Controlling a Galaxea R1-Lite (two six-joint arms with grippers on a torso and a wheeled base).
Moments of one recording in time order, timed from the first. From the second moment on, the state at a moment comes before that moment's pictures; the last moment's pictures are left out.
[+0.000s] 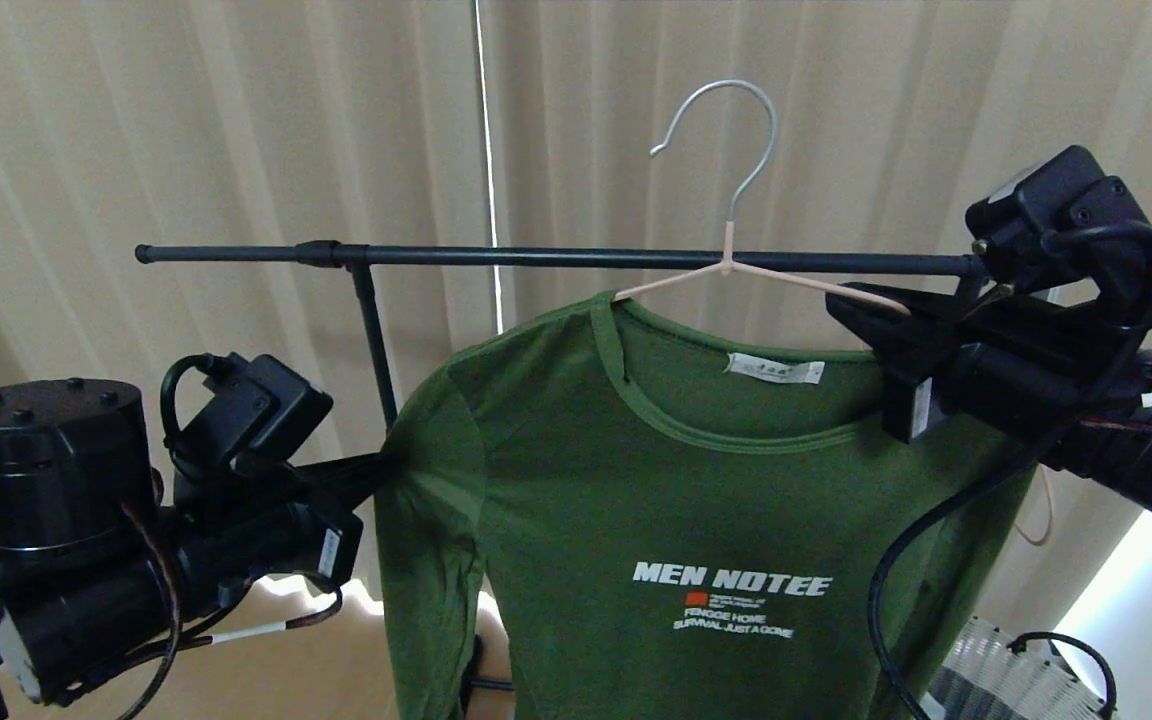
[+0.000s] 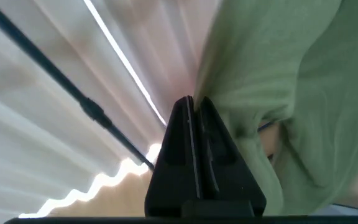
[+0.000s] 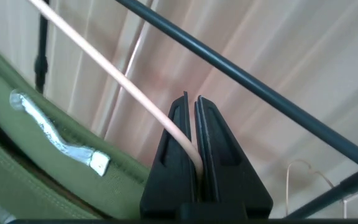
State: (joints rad) left arm -0.40 1.47 -0.47 -0.70 -0.05 0.29; right arm 0.58 1.43 -0.76 -0.65 -0.18 -0.36
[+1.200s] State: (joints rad) left arm -0.34 1.25 -0.37 -0.73 -0.07 0.24; right arm 0.45 1.42 -0.75 -0.49 -0.29 -0.35
